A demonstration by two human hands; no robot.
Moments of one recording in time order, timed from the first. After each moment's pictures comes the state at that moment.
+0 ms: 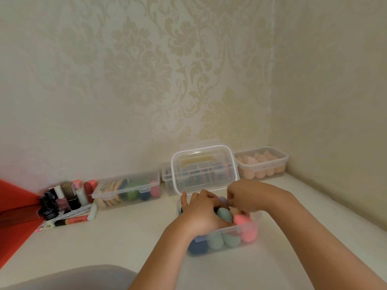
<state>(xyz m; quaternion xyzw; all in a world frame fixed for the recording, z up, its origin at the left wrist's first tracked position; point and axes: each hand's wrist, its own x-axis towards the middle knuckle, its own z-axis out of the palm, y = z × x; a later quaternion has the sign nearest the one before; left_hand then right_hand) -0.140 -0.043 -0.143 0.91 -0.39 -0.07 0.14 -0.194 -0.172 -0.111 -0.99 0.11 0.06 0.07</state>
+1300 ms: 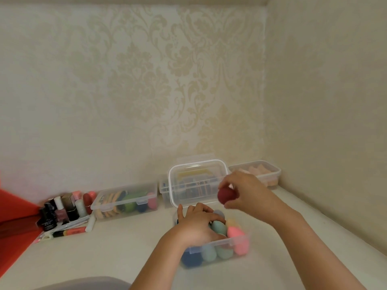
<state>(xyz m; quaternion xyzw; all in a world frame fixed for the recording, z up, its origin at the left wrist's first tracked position) -0.141 -0.043 -0.139 0.90 -0.41 -0.09 0.11 -0.213 -0.192 -0.104 -0.95 0.03 -0.24 0.20</state>
